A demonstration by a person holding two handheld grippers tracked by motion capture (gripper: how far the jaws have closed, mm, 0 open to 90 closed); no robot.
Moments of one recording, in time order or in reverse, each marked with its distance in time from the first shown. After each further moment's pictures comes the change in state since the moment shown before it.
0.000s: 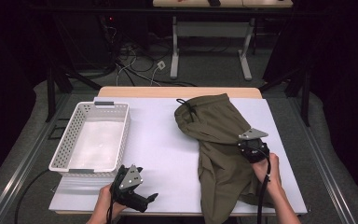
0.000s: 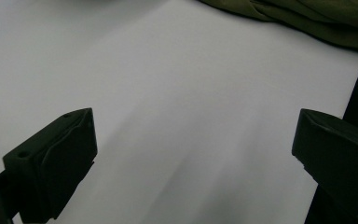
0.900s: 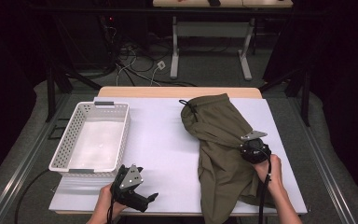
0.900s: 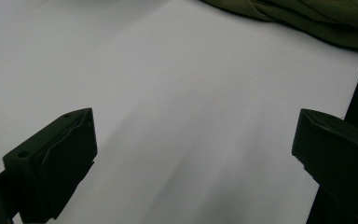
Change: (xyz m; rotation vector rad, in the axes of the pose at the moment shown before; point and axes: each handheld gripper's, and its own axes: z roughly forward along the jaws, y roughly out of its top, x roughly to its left) left arm -0.001 0.000 0.000 0.000 0.003 -0.004; right arm -0.010 -0.017 0.022 0.122 -0.004 0.007
